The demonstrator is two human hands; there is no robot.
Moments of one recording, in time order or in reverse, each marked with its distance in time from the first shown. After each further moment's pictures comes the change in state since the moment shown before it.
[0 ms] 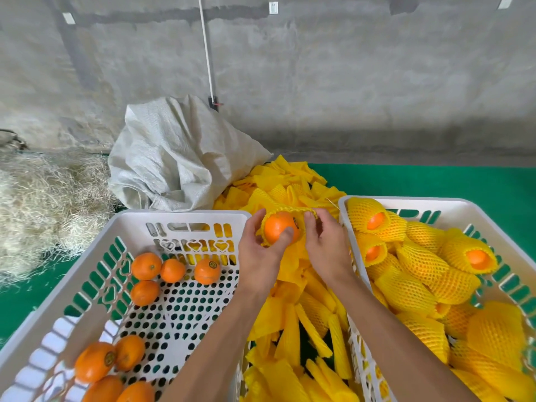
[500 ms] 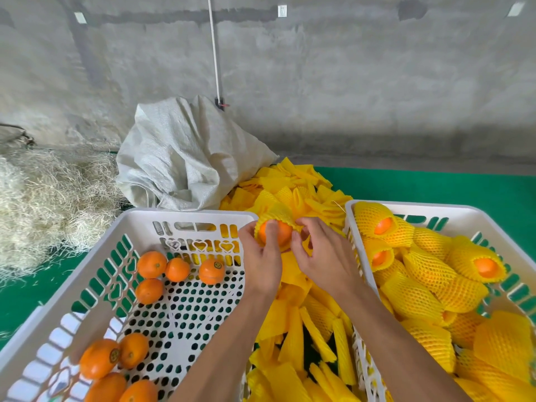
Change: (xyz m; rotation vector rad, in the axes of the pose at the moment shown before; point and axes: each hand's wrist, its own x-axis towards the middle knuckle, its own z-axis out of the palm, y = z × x) left_hand 0.005 -0.012 -0.001 -0.040 0.120 -0.035; right_hand -0.010 -0.013 -0.002 -0.383 -0.117 -0.305
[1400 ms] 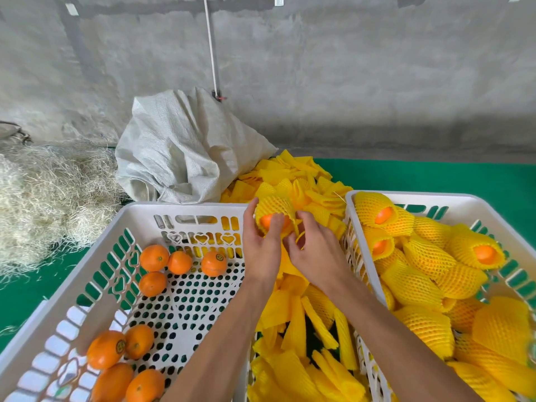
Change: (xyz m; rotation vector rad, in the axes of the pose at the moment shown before) left_hand -0.001 0.010 -0.003 -0.114 -0.058 0.012; right_hand -0.008 -0.019 0.007 0.116 -0.134 0.215
